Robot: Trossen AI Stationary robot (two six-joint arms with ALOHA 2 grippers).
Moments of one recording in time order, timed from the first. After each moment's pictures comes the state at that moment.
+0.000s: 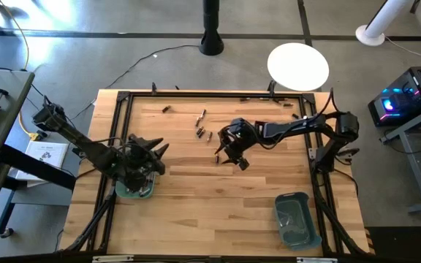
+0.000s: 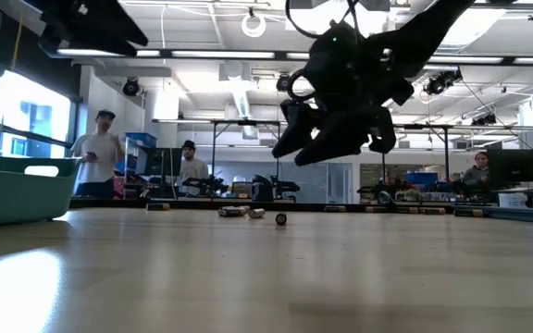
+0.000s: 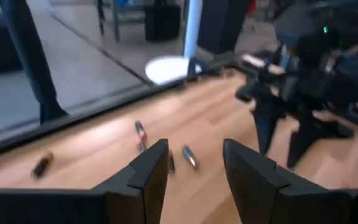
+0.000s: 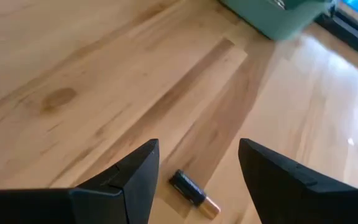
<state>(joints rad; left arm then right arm) -0.57 1.06 0.76 -0.62 -1.24 -1.00 -0.19 1.72 0.91 0.08 -0.45 -0.77</state>
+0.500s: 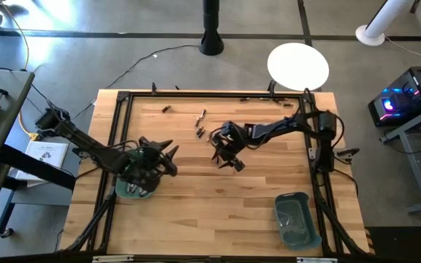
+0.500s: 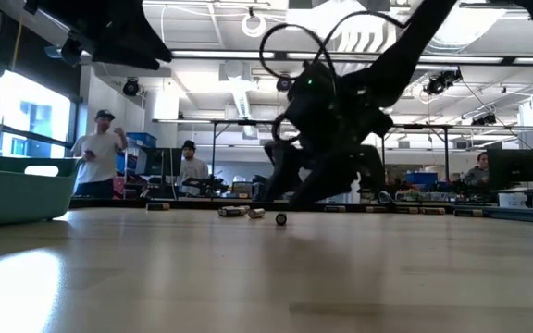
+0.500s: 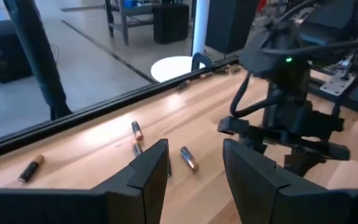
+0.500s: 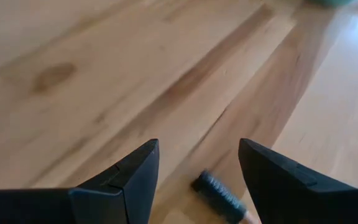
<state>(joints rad) -0.50 1.21 0.75 -0.40 -1.22 -0.89 -0.22 1.94 1.00 0.09 -0.56 -0.79</state>
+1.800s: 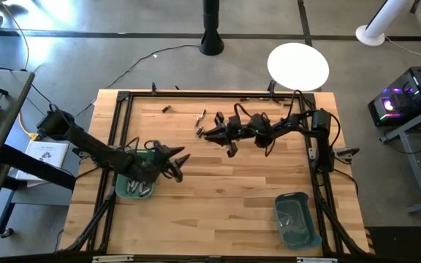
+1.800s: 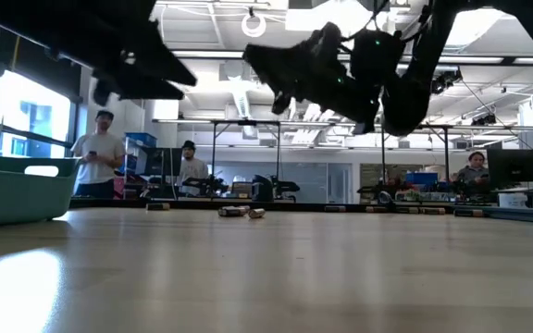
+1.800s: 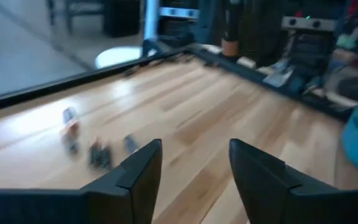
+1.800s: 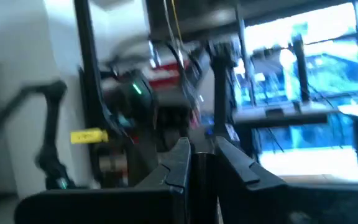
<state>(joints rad) -0.41 1.29 0.51 0.34 -0.98 -0.57 -0.26 2.00 0.85 1.56 -0.54 0.34</state>
